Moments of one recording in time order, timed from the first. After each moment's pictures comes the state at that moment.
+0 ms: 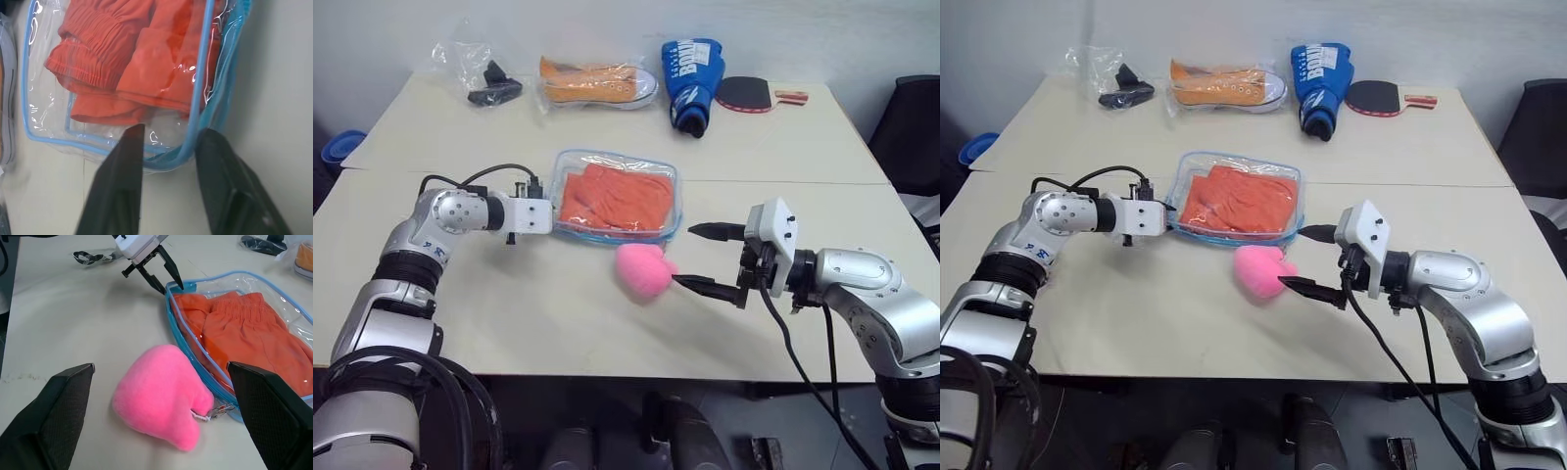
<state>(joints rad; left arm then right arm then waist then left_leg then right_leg) -1.01 0.73 -0.31 0.94 0.35 -0.61 -0.78 -0.39 -0.73 -0.01 -0.43 0.55 0.59 0.90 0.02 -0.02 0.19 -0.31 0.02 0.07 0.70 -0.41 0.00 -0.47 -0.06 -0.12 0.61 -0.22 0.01</state>
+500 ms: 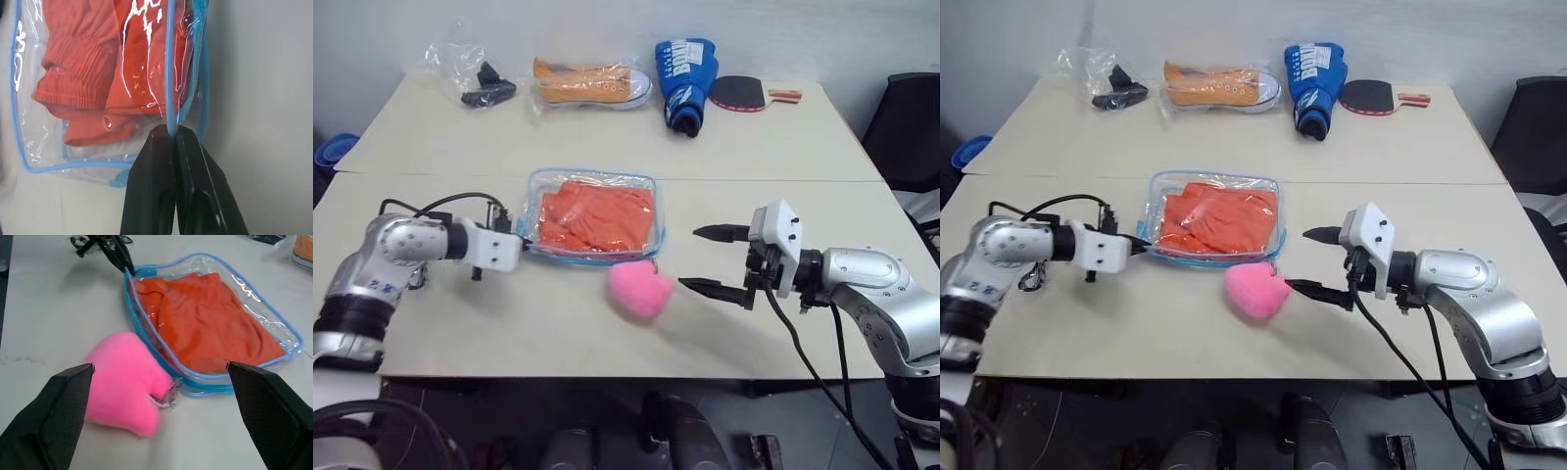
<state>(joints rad) -0.58 0.98 -0.16 0.42 0.15 -0.61 -0.94 -0.38 -0.77 -0.01 -0.40 0.54 0.57 0.94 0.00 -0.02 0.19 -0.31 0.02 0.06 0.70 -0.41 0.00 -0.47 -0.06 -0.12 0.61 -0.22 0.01</state>
